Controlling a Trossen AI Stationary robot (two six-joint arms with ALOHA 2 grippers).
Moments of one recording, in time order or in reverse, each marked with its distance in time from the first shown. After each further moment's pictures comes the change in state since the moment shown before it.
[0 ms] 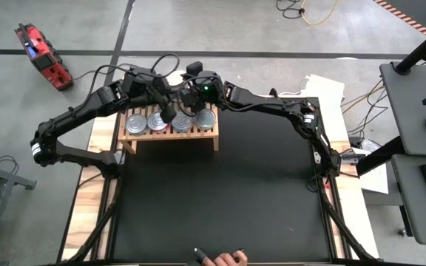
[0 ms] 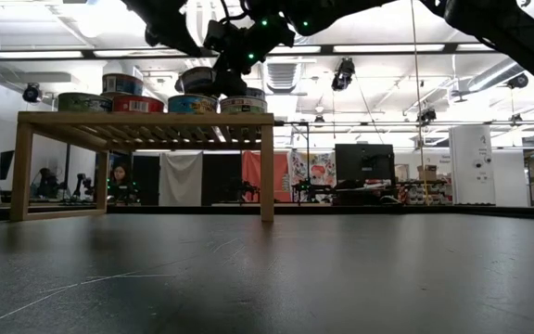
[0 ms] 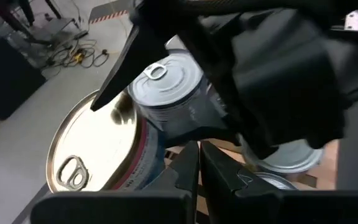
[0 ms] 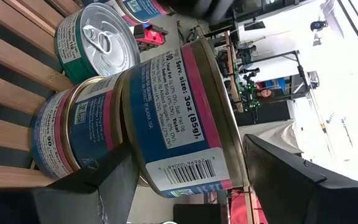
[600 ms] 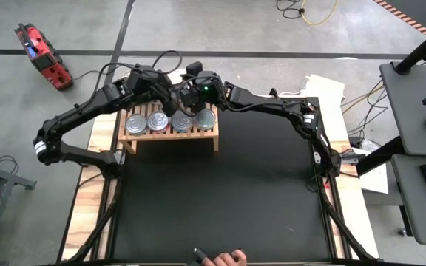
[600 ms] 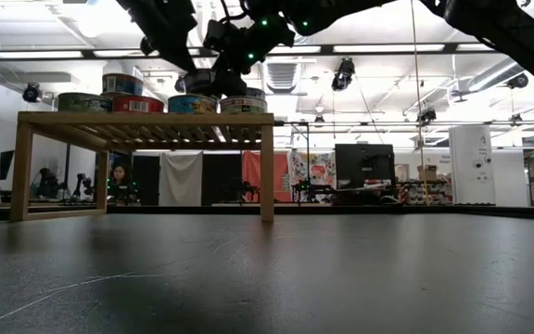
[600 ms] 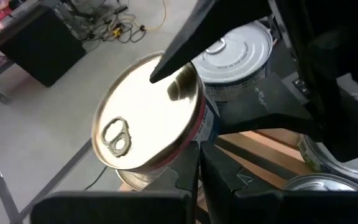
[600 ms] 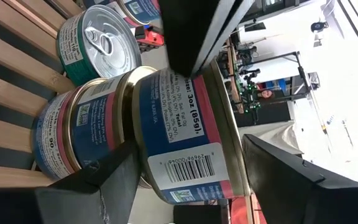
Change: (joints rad) left arm 0.043 0.049 -0.003 -0.001 -0.144 -0.034; right arm 0.000 0.000 0.000 0.000 -0.004 0.000
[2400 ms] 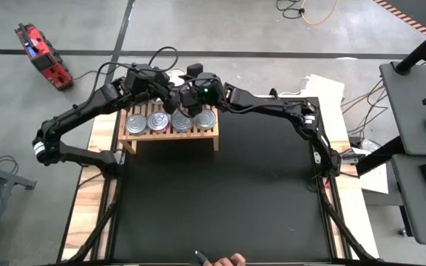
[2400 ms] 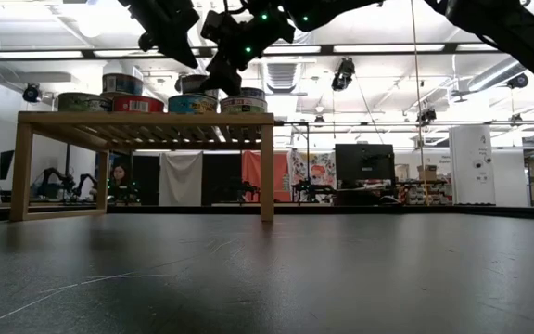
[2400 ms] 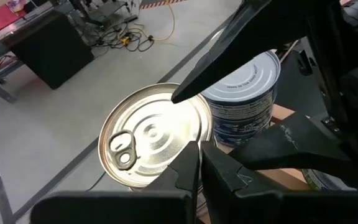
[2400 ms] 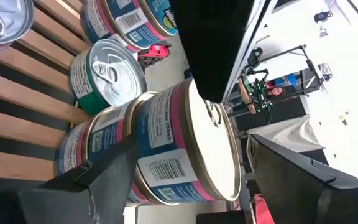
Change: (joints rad) left arm 0.000 -0.014 0.002 0.043 -0.023 -0.046; right arm 0.016 -0.009 0.000 -0.004 -0.022 0.130
